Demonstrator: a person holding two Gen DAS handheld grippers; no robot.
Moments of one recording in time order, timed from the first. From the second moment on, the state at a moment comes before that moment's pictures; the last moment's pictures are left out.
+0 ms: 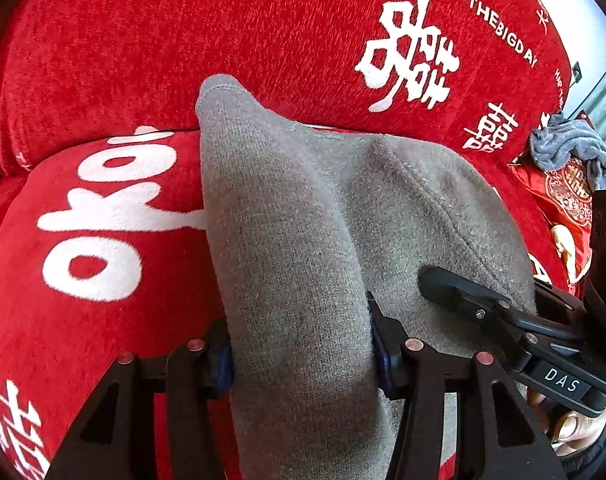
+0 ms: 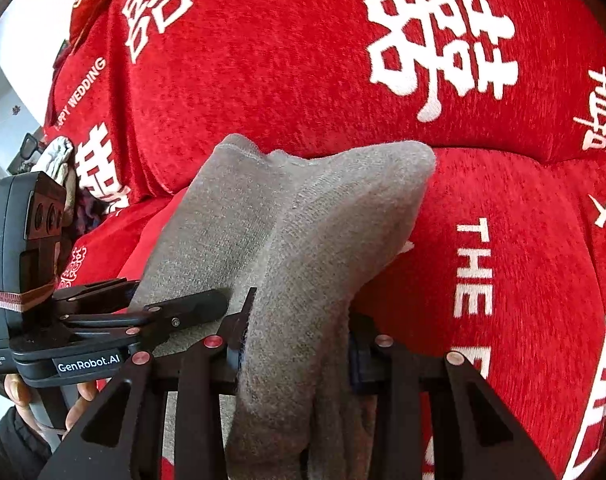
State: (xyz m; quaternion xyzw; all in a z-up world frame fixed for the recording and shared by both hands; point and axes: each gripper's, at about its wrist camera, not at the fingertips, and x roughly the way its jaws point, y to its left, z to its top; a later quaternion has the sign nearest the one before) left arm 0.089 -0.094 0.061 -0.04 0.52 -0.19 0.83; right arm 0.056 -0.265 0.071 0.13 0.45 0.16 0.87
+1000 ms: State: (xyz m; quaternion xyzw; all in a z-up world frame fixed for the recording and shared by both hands) left arm -0.018 -0.016 0.061 -0.04 0.50 -0.16 0.85; right arm -0.040 -0.182 0.070 0.10 0.44 0.19 0.87
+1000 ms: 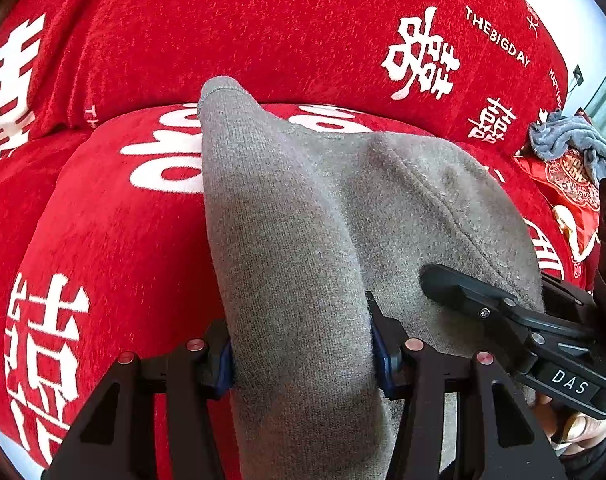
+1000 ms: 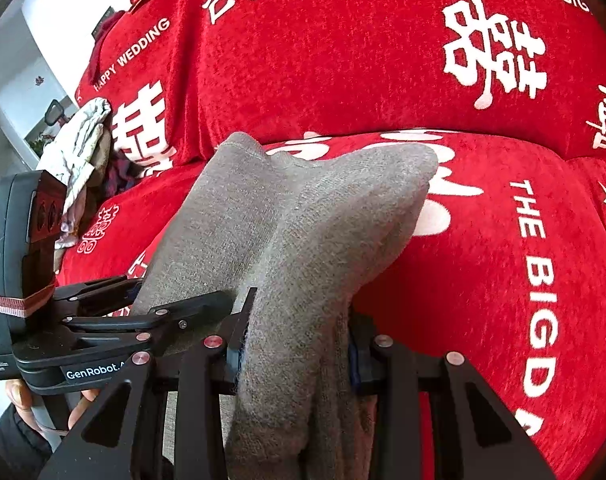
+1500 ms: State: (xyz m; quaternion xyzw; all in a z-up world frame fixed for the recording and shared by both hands) left arm -0.048 -0.007 0.050 -0.05 0.50 -0.16 0.85; right arm -0.068 -0.170 0.064 0.09 0.45 0.19 0.87
